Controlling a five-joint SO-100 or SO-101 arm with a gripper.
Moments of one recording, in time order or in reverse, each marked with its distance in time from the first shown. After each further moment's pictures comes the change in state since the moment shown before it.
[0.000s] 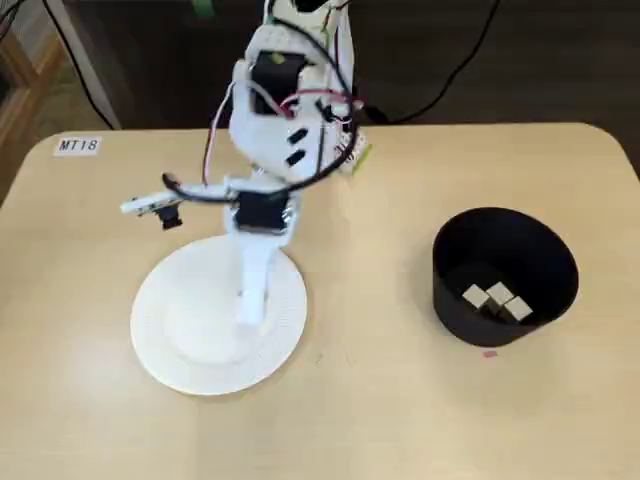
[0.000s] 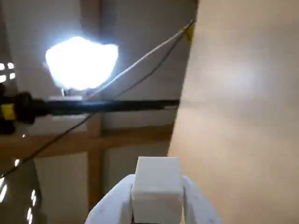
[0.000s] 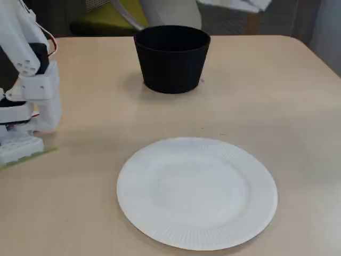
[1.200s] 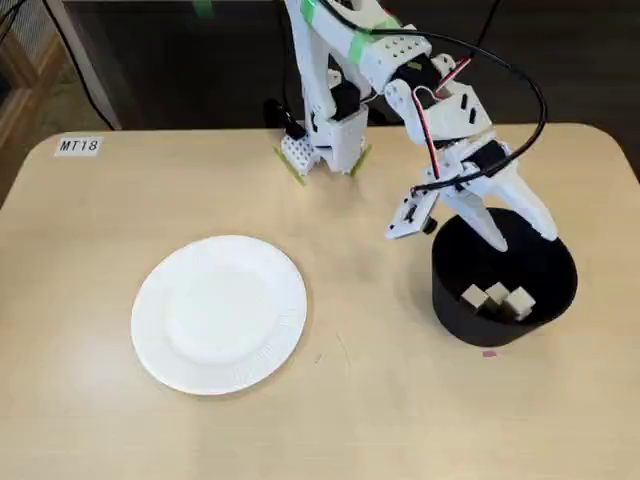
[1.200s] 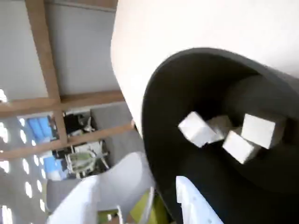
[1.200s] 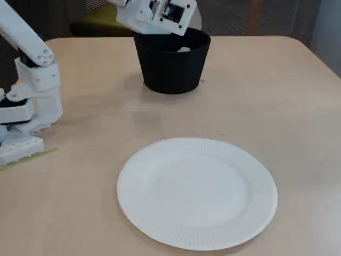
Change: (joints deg) arm -33.2 9.1 39.0 -23.0 6.8
